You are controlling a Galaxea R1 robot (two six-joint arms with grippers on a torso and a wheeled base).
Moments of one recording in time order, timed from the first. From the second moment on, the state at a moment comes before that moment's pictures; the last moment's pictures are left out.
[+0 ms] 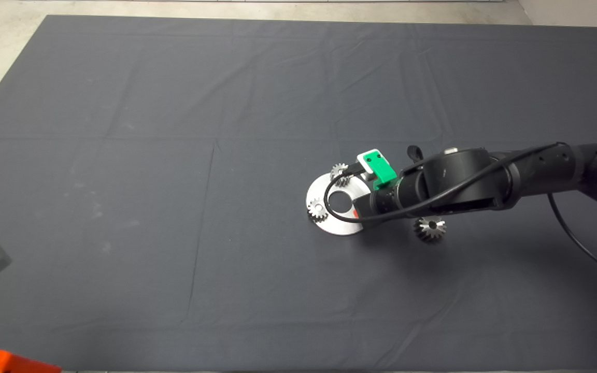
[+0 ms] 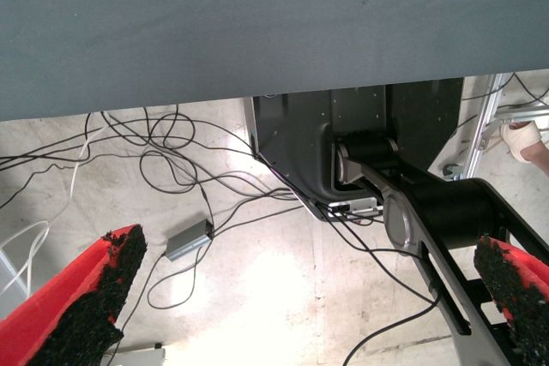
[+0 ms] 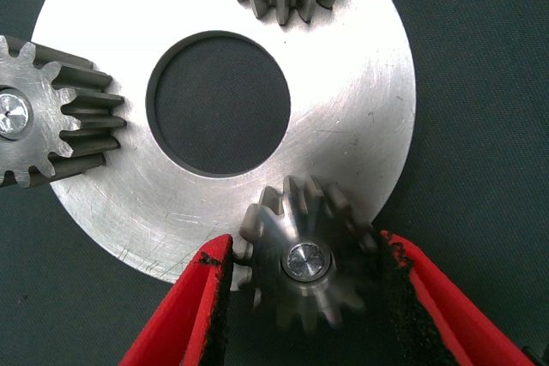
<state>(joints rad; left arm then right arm) -0.81 1.61 -0.29 -0.22 1.47 -1.24 0.19 2.57 -0.87 -0.78 -1.53 1.33</state>
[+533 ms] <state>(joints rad) -0.81 1.60 -0.29 -0.22 1.47 -1.24 0.24 2.57 -0.83 -0.76 -1.53 1.33</state>
